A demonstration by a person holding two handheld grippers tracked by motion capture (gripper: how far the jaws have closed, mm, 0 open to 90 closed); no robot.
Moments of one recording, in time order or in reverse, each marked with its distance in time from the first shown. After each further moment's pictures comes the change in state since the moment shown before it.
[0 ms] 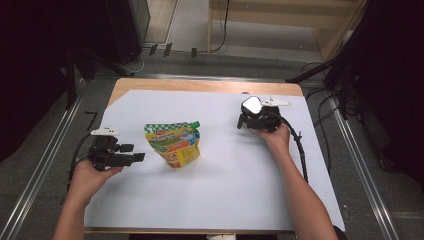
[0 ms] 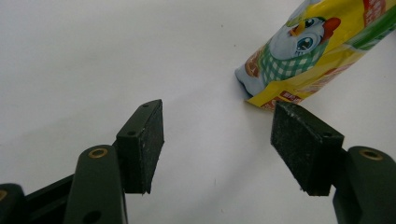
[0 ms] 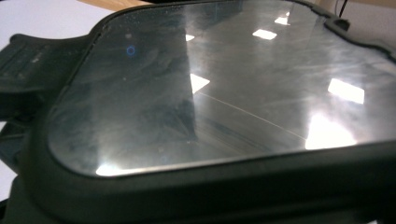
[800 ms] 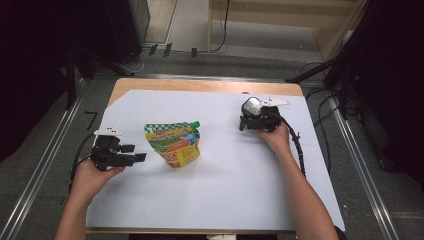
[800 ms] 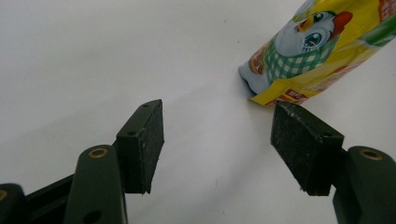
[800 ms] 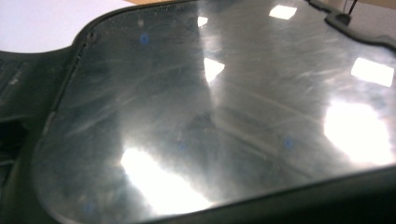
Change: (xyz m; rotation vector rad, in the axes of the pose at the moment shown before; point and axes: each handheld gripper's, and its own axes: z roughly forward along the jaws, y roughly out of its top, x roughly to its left) left arm -0.001 0.000 0.005 0.014 0.013 -0.004; right arm -0.006 -0.003 0.007 0.022 0.018 -0.034
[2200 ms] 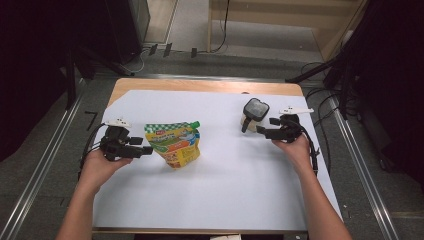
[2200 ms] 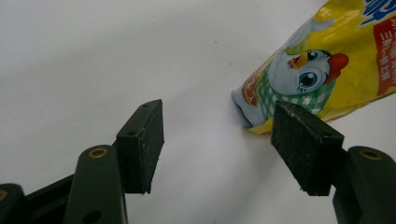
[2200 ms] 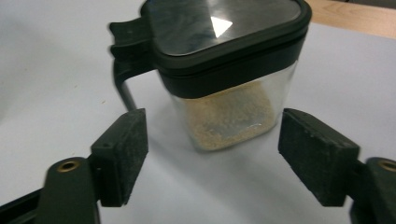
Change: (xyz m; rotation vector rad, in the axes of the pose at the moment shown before) left arm -0.002 0.027 0.017 0.016 -0.032 0.047; right arm -0.003 -0.013 -0.074 0.085 0.043 0.100
